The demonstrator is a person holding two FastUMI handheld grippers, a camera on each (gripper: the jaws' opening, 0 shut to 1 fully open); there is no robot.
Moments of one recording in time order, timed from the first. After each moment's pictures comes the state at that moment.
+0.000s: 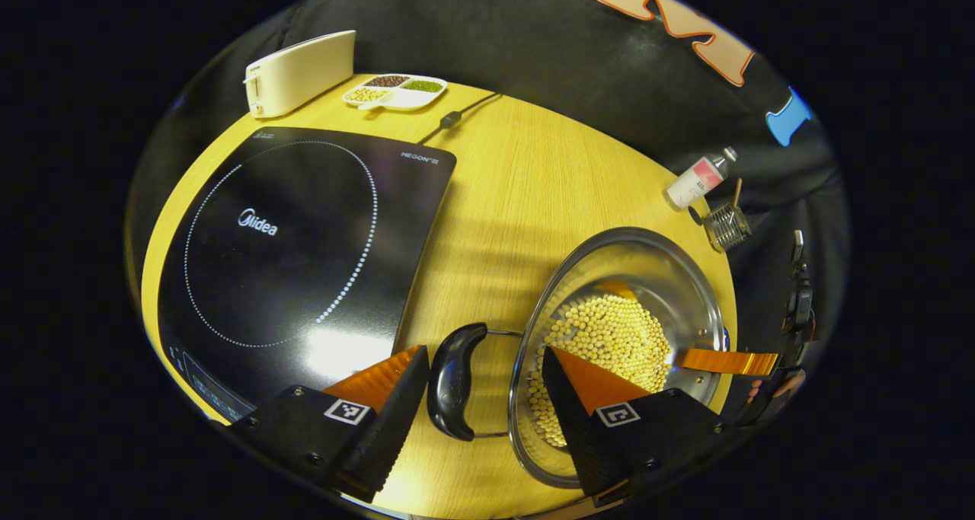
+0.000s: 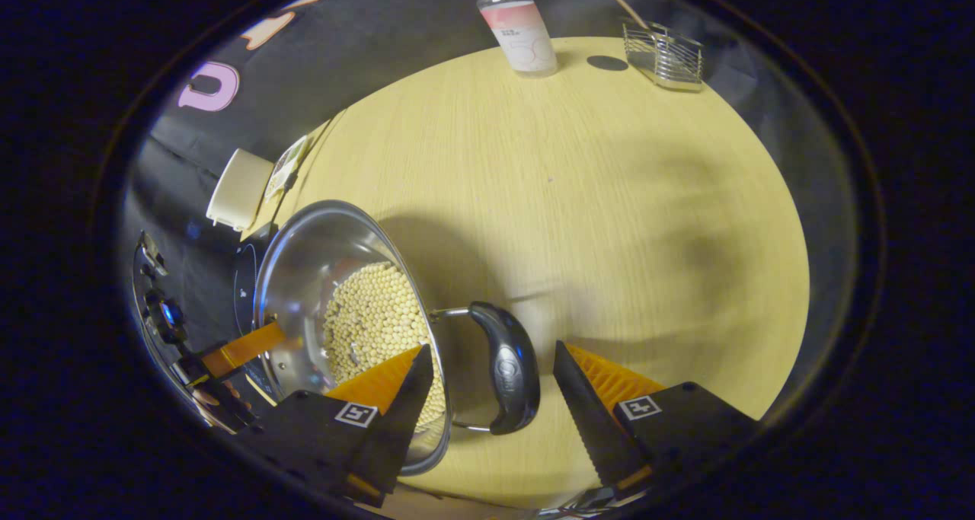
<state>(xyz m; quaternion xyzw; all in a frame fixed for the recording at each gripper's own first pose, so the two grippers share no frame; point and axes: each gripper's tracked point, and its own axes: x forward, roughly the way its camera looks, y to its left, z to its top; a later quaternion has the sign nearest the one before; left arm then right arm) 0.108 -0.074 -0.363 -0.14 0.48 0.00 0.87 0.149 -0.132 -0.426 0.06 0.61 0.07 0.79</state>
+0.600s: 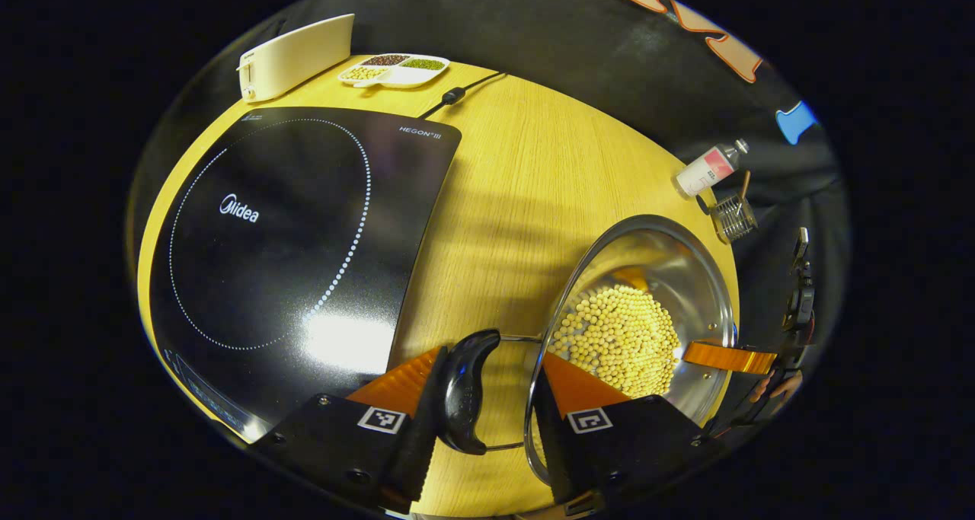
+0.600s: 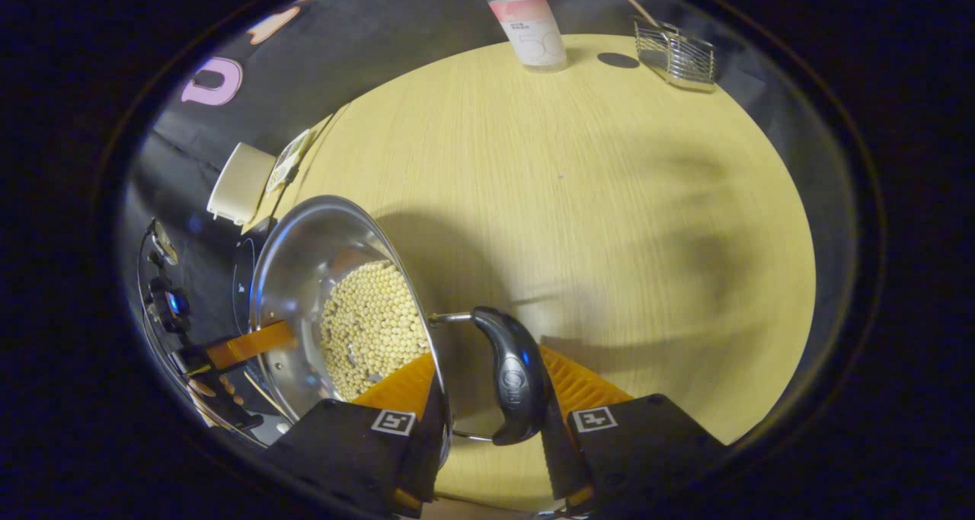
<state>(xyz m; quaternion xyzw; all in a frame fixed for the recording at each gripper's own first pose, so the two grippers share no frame) 0.106 -0.069 -0.374 -0.15 0.50 0.01 0.85 0.152 -0.130 -0.433 0.04 0.61 0.09 0.79</state>
